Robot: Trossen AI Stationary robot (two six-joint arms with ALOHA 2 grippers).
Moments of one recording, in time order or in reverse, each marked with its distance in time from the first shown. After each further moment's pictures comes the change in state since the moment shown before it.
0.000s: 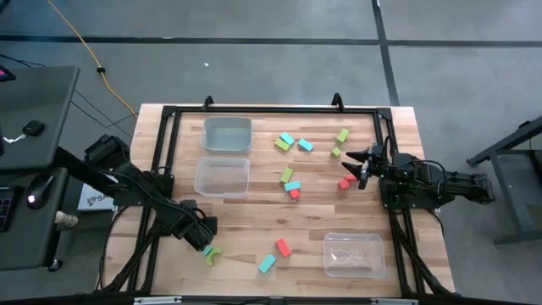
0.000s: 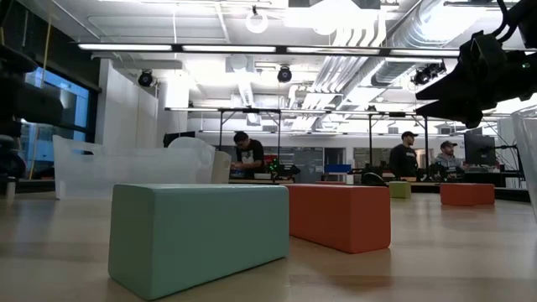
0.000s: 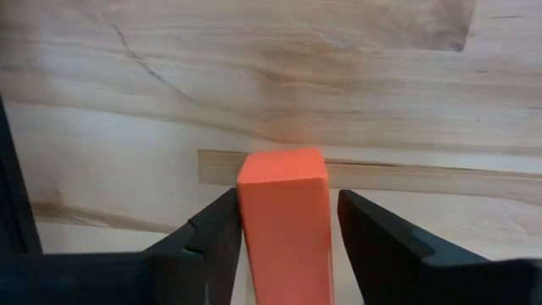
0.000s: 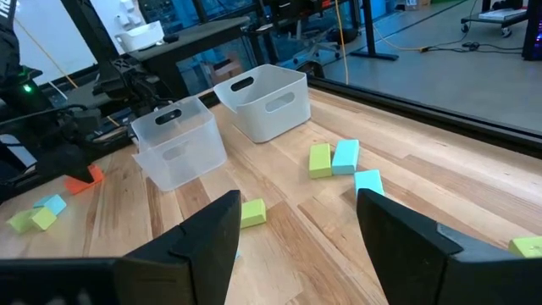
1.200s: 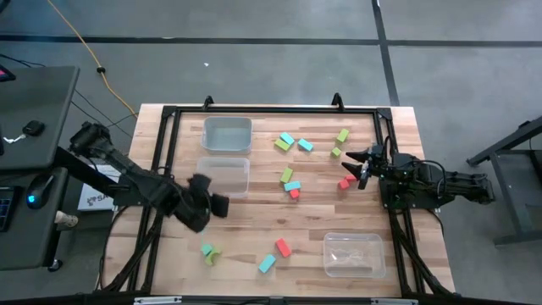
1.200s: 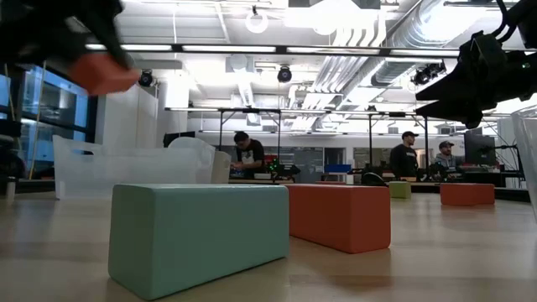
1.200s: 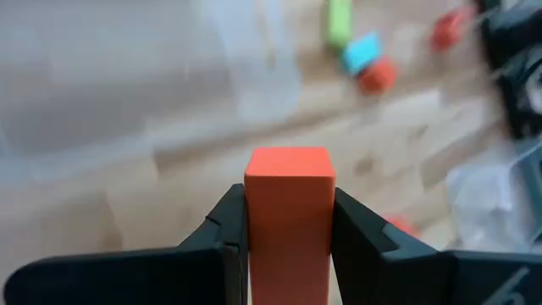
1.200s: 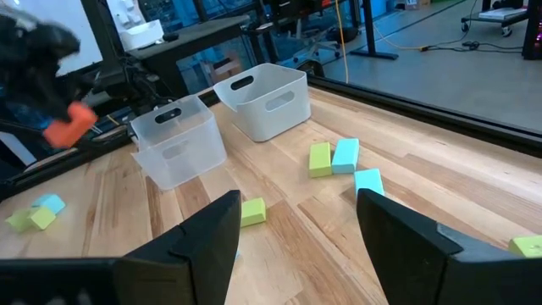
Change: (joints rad) left arm 0.143 -0.293 0.156 0.001 -0.626 0.549; right arm 0.000 0.002 0.000 0.000 0.000 0.000
